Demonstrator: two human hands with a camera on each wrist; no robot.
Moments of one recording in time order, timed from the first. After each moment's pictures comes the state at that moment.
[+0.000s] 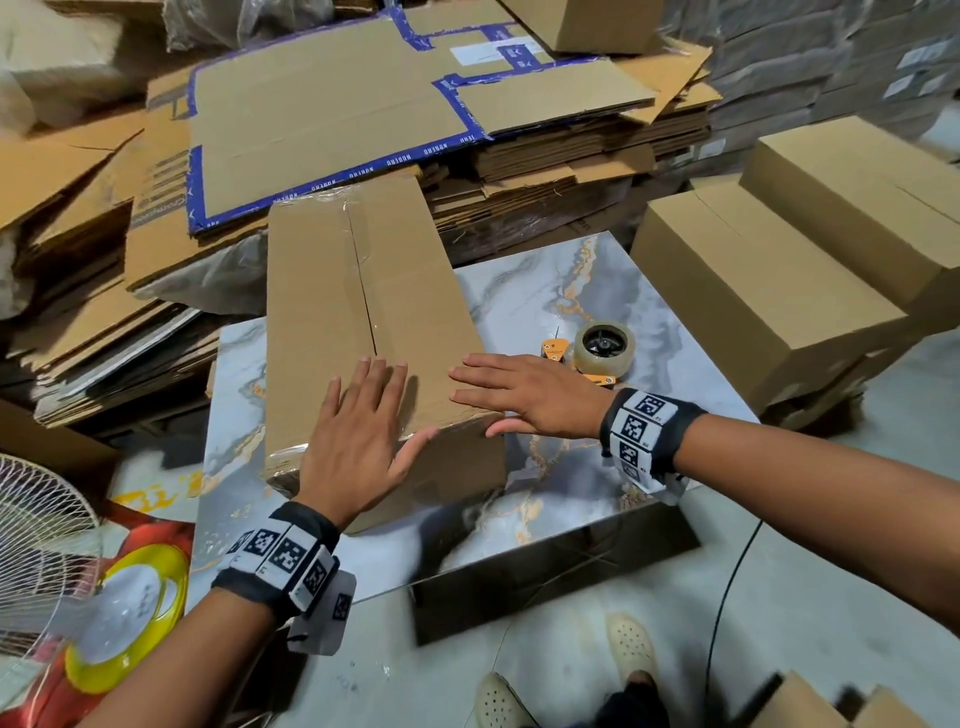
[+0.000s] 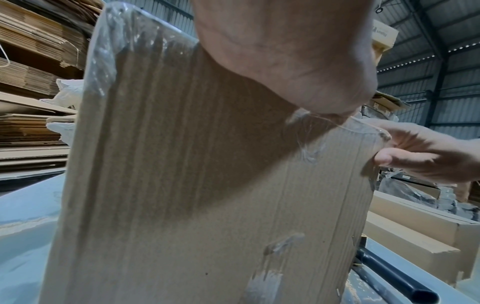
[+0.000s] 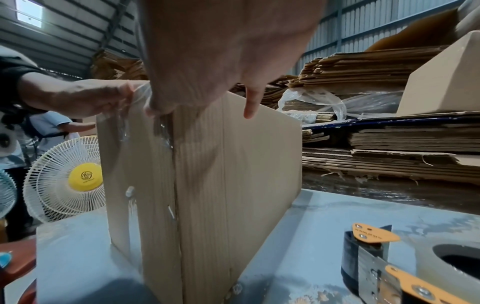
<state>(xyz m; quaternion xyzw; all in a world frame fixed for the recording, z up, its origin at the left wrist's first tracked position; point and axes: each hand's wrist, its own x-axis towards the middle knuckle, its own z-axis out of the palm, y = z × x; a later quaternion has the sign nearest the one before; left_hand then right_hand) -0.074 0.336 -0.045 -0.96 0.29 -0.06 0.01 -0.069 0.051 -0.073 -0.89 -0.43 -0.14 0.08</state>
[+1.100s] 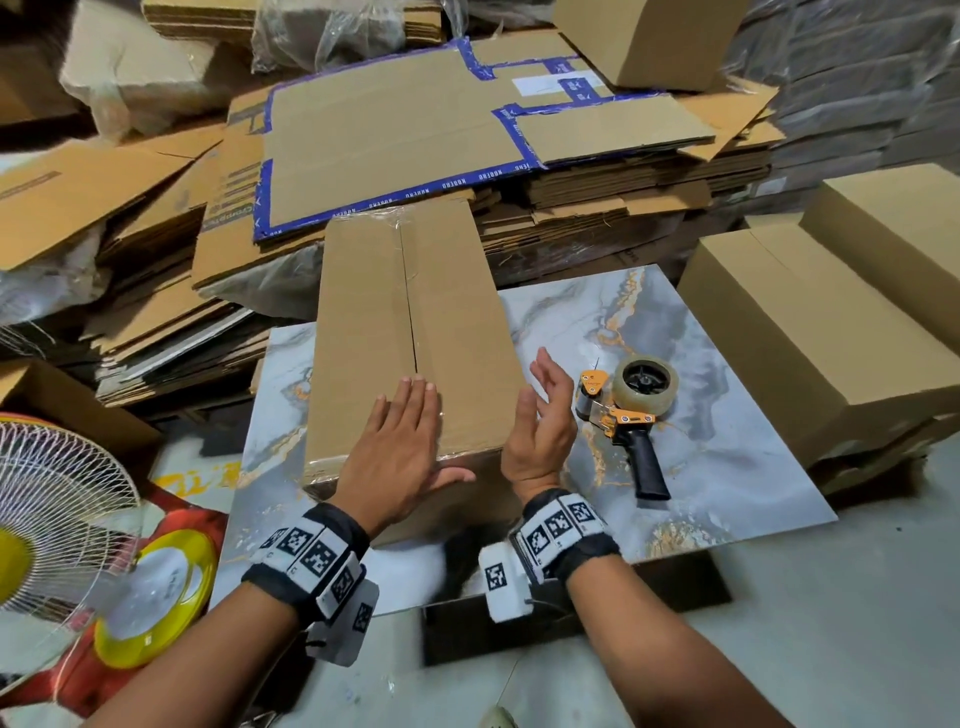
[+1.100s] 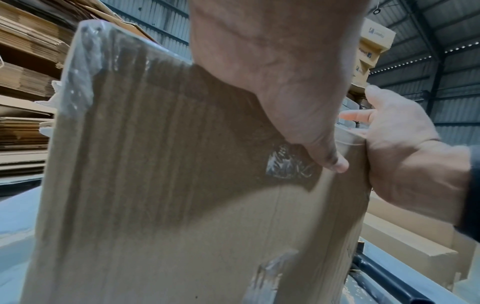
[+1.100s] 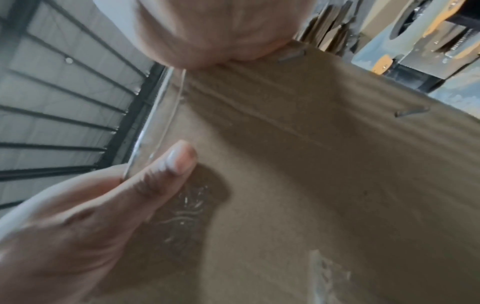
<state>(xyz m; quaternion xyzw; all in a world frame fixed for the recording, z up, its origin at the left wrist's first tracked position) -0.064 0.336 -0.051 -0.95 0.30 0.00 0.08 -0.082 0.166 -0.086 -0.67 0.10 -0.40 0.62</state>
